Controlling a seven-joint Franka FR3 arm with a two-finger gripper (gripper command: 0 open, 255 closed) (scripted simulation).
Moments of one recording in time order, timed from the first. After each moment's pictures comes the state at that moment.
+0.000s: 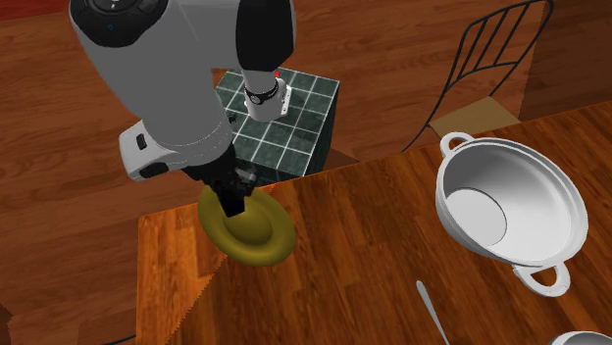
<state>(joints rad) 0.04 -0.08 0.32 -1.88 0.00 1.79 0.34</state>
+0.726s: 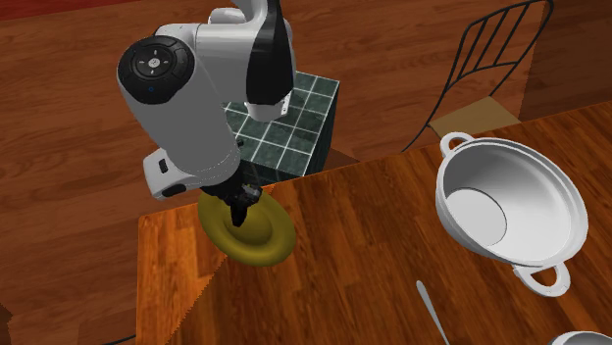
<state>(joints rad) 0.04 -0.06 0.32 -2.00 -0.01 1.93 0.34</state>
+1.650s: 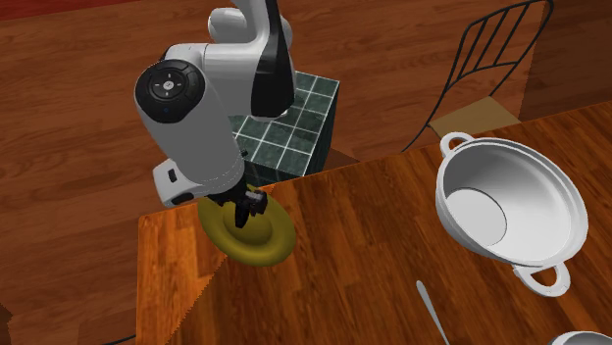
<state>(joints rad) 0.04 -0.04 0.32 -2.05 -0.02 2.00 0.35</state>
